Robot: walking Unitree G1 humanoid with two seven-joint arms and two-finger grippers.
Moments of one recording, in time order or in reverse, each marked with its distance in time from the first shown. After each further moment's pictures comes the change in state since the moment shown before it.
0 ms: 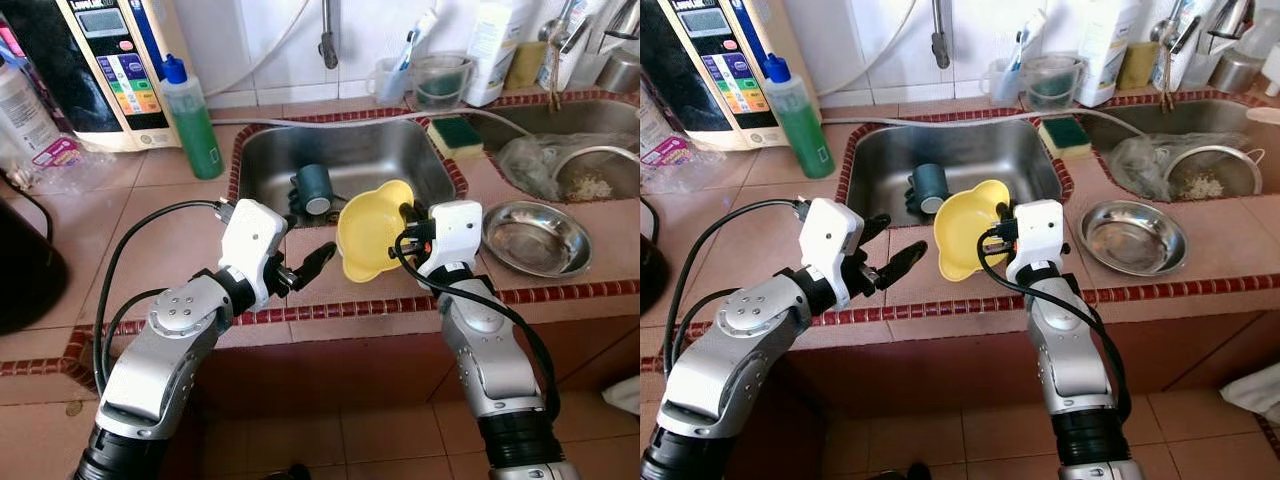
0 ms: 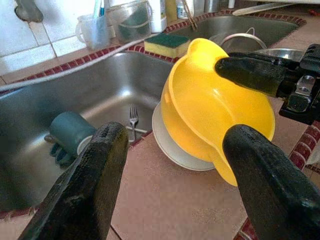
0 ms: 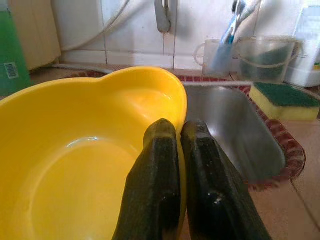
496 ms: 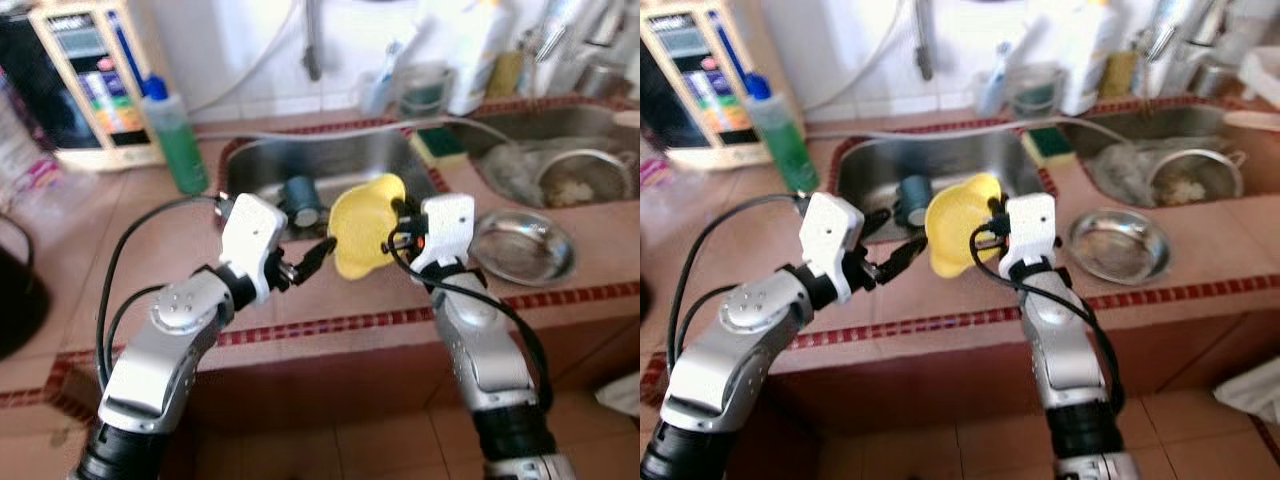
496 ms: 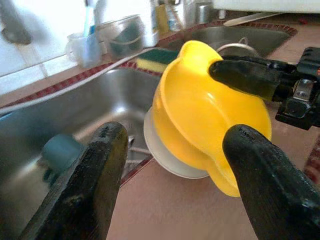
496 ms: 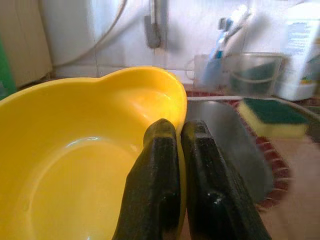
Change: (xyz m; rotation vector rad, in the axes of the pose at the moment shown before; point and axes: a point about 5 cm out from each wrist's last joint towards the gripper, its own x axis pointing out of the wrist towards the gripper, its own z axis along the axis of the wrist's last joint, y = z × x) left arm 0.003 0.001 0.004 0.010 -0.029 0.000; right arm 0.006 0.004 0.006 -0.003 -0.025 0.019
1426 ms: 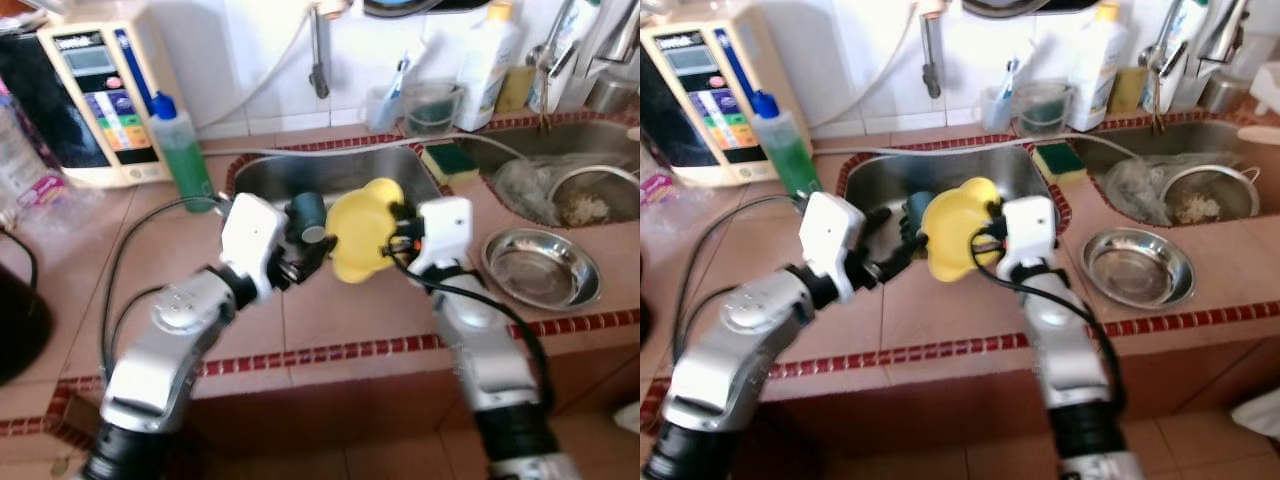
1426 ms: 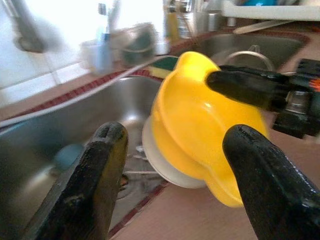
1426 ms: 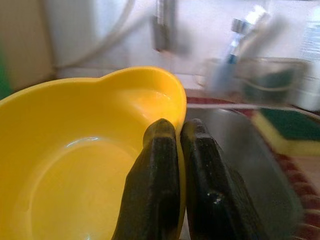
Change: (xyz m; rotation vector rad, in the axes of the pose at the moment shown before) left arm 0.005 -0.007 -0.001 -0.024 -0.013 -0.026; right arm -0.003 -0.010 -0.006 -0.013 0.029 -0.002
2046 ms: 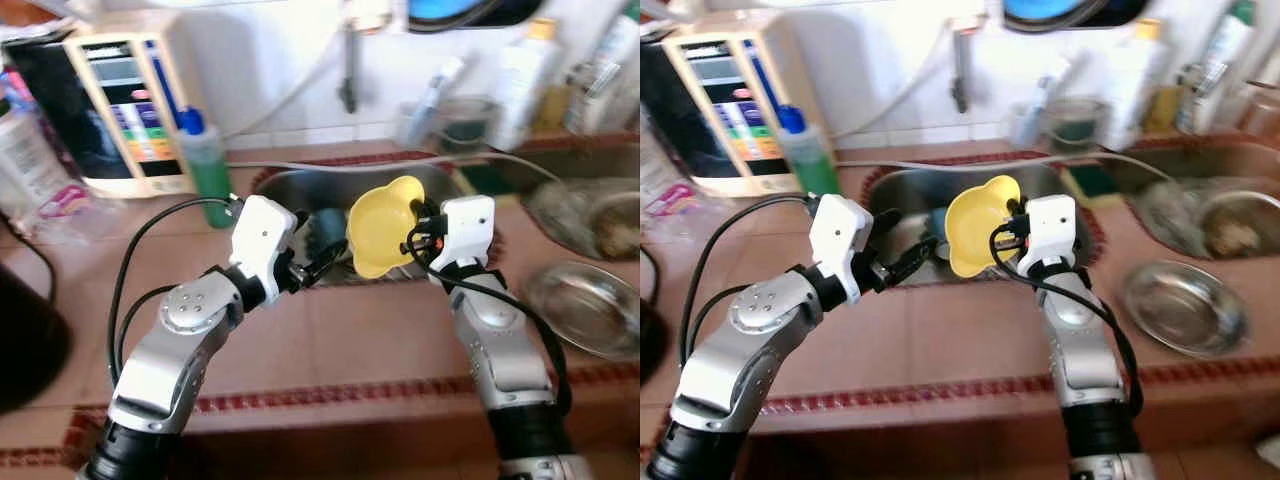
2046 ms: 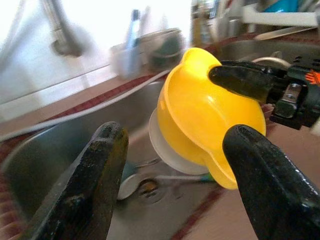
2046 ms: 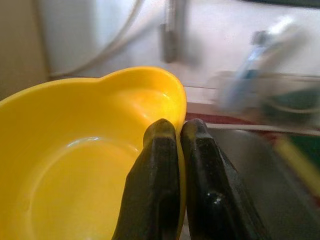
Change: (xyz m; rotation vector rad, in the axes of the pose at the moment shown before) left arm -0.003 0.004 0.000 0.011 0.005 0.012; right arm 0.001 -0.001 0.002 0.014 -0.011 -0.010
